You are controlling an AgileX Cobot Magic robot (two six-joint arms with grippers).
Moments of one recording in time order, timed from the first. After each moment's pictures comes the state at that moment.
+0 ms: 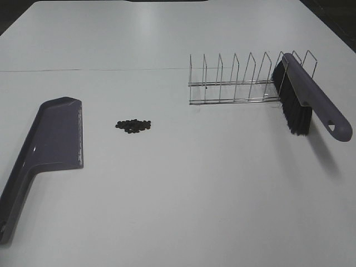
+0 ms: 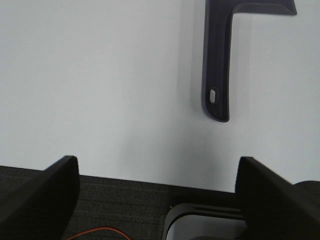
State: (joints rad) left arm 0.05 0.69 -0.55 -0.04 1.08 -0.07; right arm 0.04 0.00 -0.46 0.16 1.12 -0.17
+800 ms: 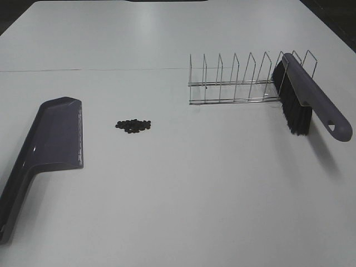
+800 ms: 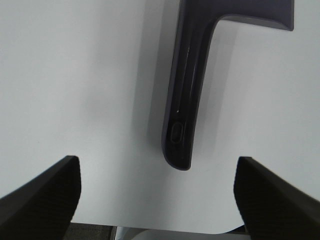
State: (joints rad) left arm 0.05 1.33 -0.72 -0.19 0.88 -0.07; right arm 0.04 0.00 -0.46 0.16 1.12 -0.17
